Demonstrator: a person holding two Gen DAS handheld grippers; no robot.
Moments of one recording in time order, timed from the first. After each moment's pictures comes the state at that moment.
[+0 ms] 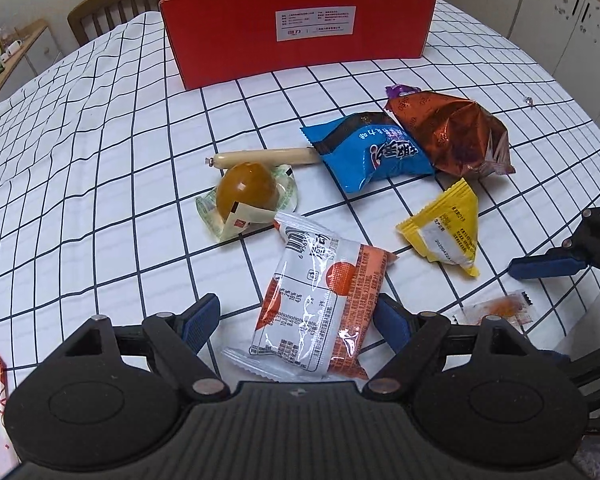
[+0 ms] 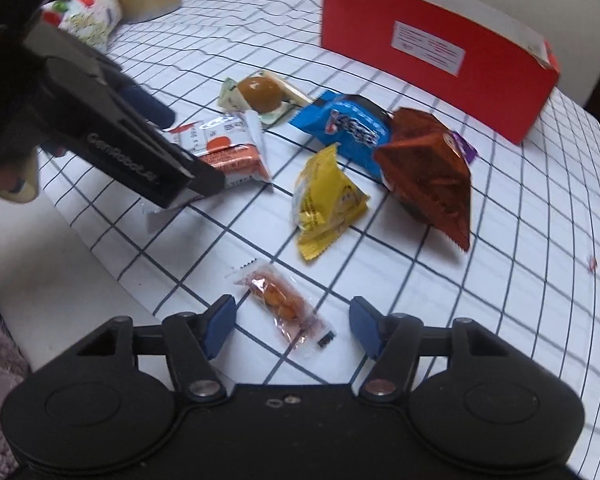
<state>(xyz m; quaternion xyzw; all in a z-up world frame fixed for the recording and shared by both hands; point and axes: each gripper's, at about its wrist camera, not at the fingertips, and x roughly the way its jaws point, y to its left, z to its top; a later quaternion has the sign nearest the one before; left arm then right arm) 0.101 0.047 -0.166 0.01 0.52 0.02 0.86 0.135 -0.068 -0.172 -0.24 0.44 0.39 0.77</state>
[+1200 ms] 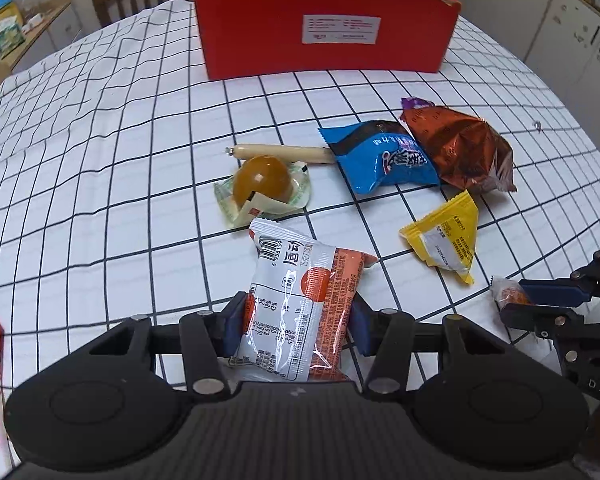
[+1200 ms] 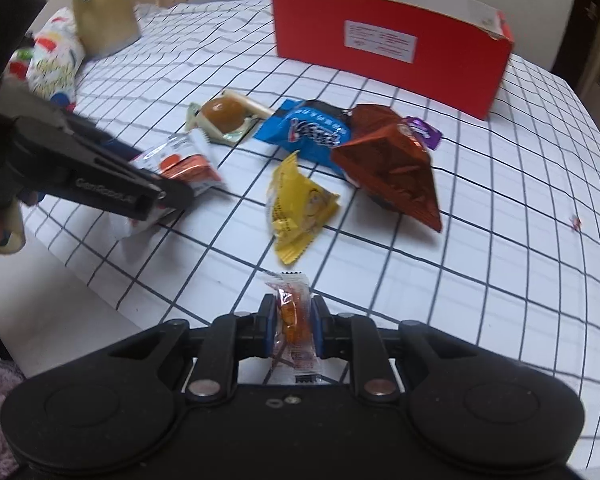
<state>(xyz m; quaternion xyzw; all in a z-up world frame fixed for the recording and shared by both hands) 0.088 0.055 -0.154 -0.04 0.51 0.05 0.86 0.140 -0.084 -0.162 -0.16 0.46 0.34 0.80</state>
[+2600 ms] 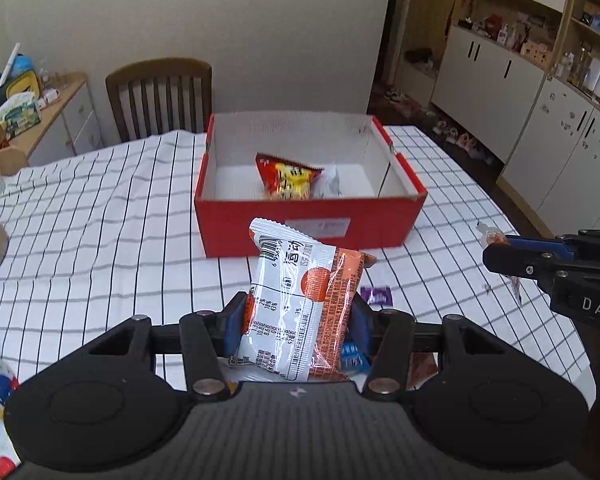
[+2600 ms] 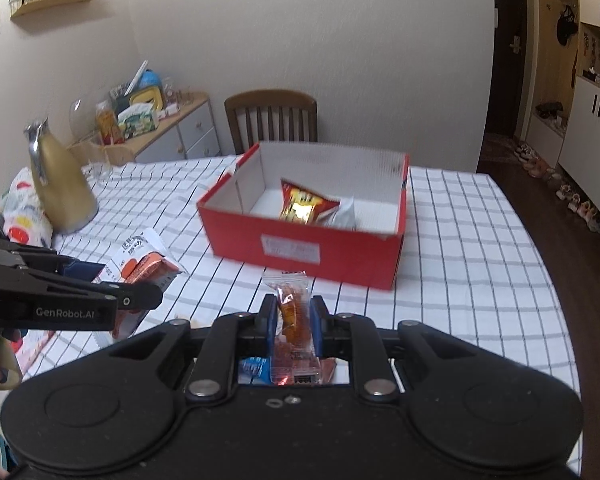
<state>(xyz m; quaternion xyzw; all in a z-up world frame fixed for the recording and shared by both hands) 0.146 0.046 -0.015 -0.06 0.40 0.05 0.91 0.216 -0.101 -0.015 -0.06 0.34 0.30 0.89</state>
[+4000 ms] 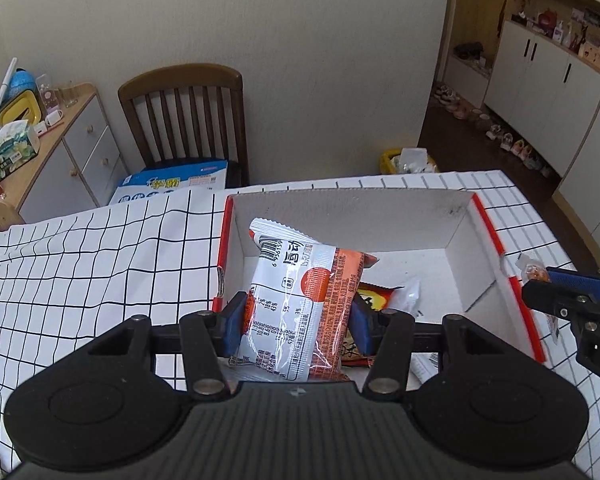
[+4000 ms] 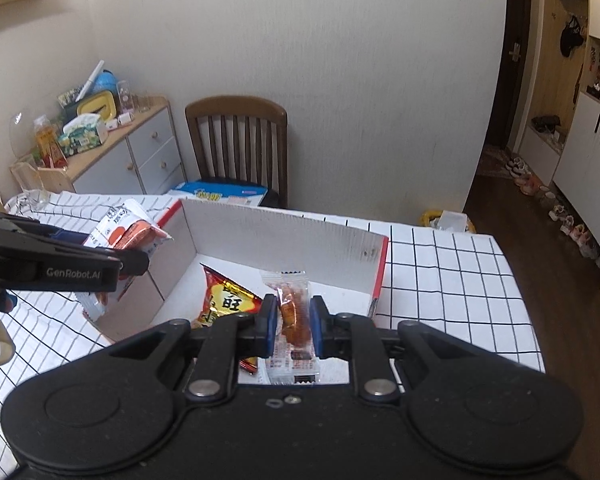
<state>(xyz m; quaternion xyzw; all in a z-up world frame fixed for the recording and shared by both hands) 0.358 0.105 -0.031 -0.04 0.43 0.12 0.90 0.397 -0.043 -0.023 -0.09 0.35 0.27 0.89</state>
